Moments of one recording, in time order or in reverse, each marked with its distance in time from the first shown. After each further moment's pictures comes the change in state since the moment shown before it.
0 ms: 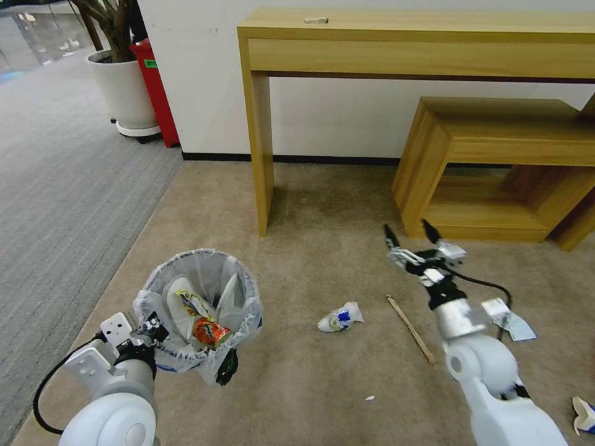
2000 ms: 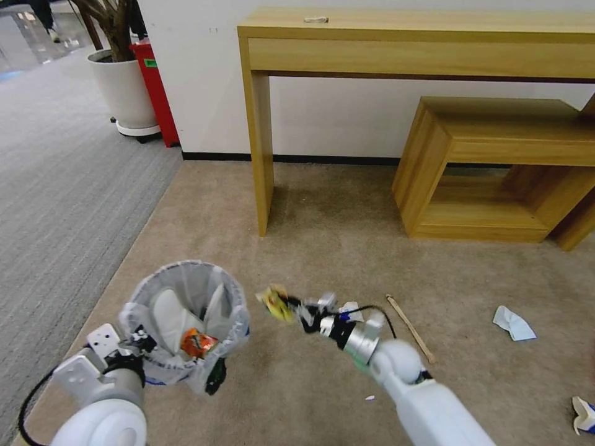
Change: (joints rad) left arm 0.038 -0.026 0.037 0.013 -0.009 0.000 -0.033; right arm 0.289 0.027 -0.459 -0.266 0.225 -0.042 -0.654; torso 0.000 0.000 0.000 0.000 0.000
